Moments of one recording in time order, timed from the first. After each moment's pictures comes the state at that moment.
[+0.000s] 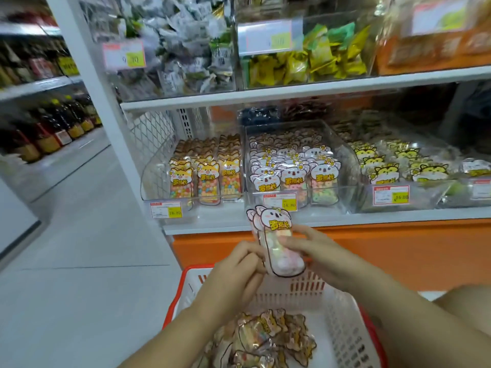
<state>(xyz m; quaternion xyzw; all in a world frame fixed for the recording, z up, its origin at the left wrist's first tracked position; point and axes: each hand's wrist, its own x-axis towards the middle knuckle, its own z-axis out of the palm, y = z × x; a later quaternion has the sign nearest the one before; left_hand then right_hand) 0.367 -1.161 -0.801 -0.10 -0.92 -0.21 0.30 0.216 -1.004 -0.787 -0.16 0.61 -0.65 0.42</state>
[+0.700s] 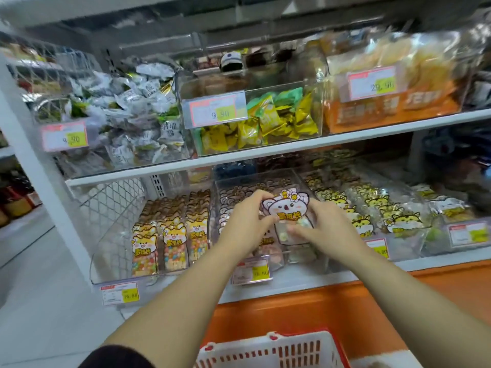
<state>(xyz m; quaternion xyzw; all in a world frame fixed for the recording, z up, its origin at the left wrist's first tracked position) 0.161 -1.156 -0.671 0.08 -0.93 -0.30 0.19 0.081 -0.989 -0.703 -0.33 0.88 -0.33 -0.12</state>
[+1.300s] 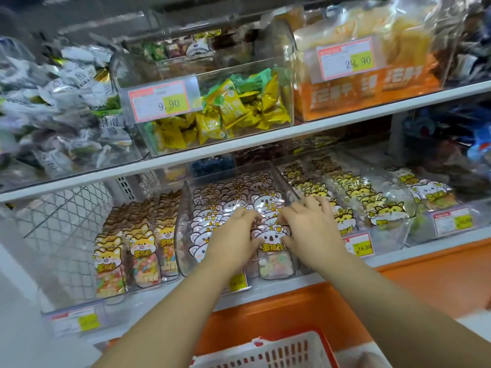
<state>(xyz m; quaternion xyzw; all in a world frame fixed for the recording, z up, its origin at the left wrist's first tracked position) 0.116 -1.164 -0.731 0.06 -0.98 -0.13 0.13 0.059 -0.995 -0.737 -0.31 0.91 -0.11 -0.23</state>
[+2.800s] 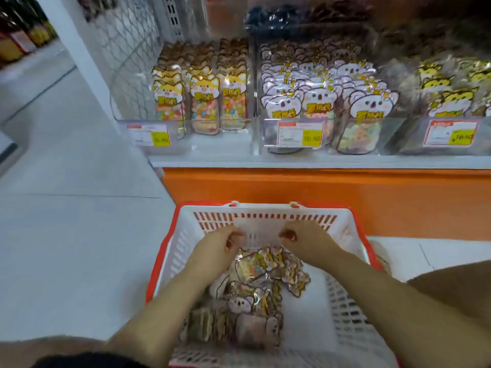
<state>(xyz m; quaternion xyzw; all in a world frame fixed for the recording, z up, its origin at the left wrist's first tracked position) 0.368 -1.205 -0.934 0.23 -0.91 -0.34 0.00 0.218 -1.024 -0.908 -0.37 0.89 -0.15 0.23</state>
